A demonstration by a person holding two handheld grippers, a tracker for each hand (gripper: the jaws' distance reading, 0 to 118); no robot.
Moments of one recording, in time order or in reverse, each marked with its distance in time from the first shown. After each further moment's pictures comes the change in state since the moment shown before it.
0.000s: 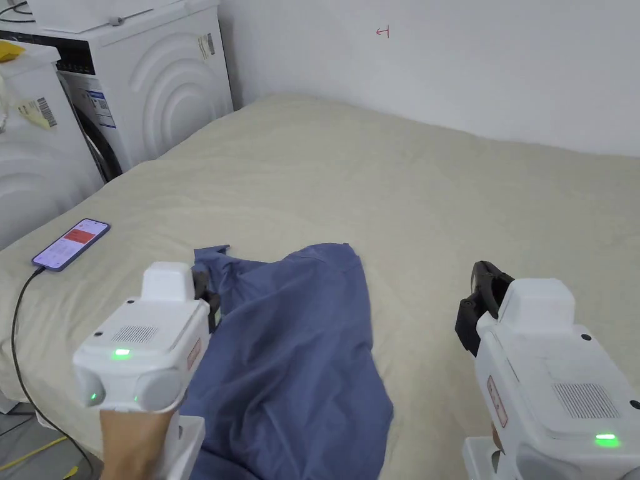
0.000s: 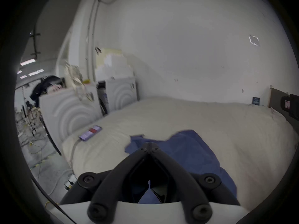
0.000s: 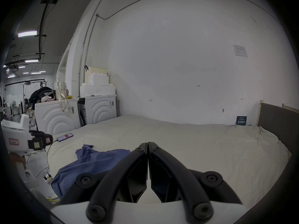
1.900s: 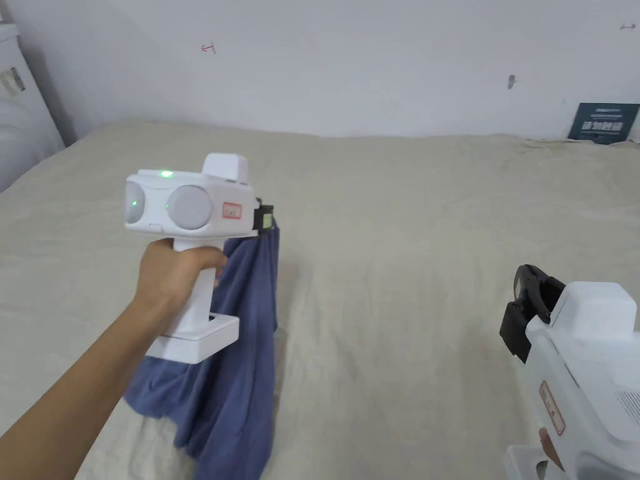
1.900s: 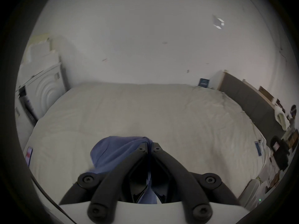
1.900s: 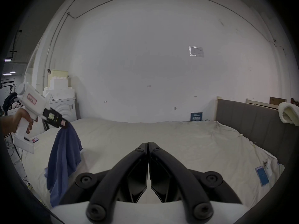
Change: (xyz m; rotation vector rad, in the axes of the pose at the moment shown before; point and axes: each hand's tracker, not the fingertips) left arm 0.248 0.159 -0.063 -0.196 -0.558 -0.177; right arm 0.168 -0.012 0.092 0.003 -0.383 -0.051
